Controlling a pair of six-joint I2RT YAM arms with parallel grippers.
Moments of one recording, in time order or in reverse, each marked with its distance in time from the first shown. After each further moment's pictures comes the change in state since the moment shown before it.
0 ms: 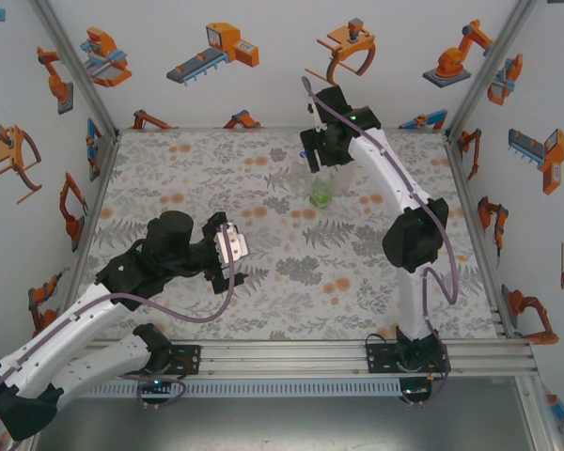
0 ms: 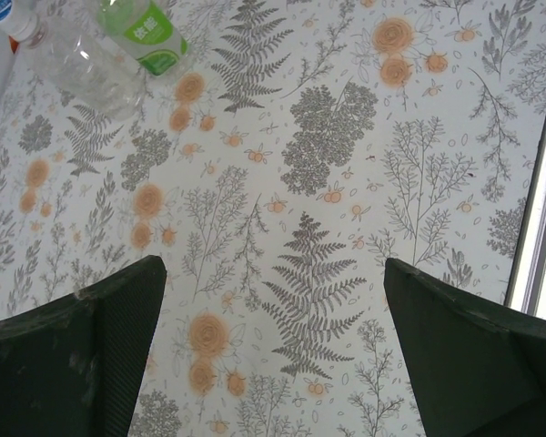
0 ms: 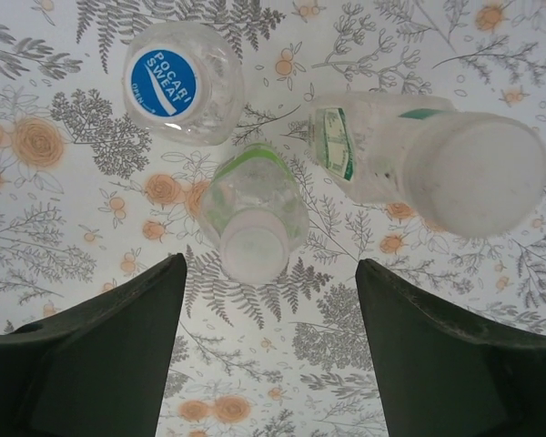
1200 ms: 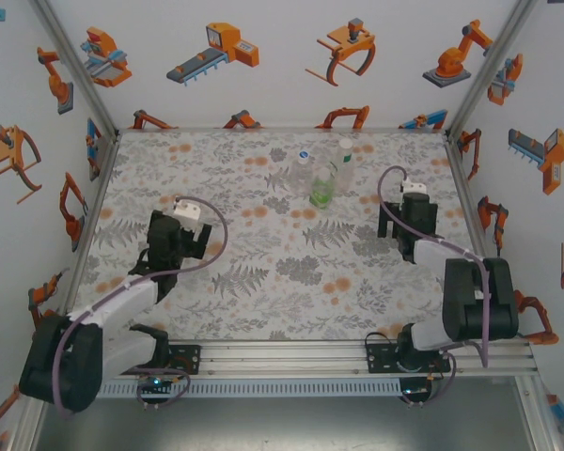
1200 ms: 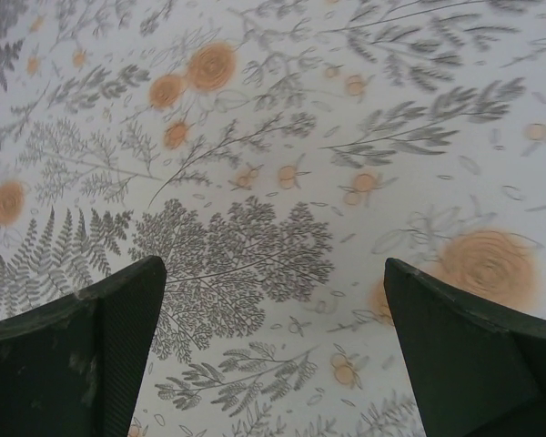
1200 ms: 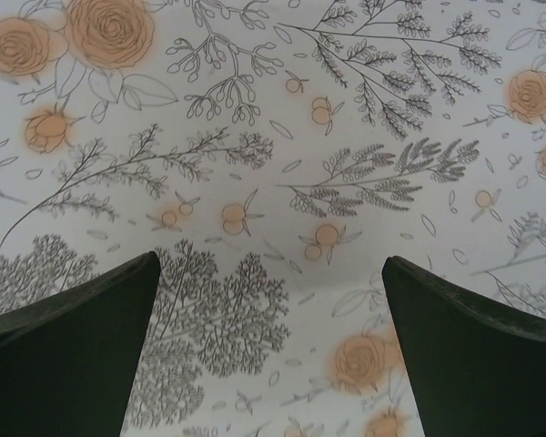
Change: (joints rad) left arm 0.498 0.335 -0.507 0.883 -0.565 -0.319; right arm -0.432 -0.612 -1.643 1.367 0.093 -0.057
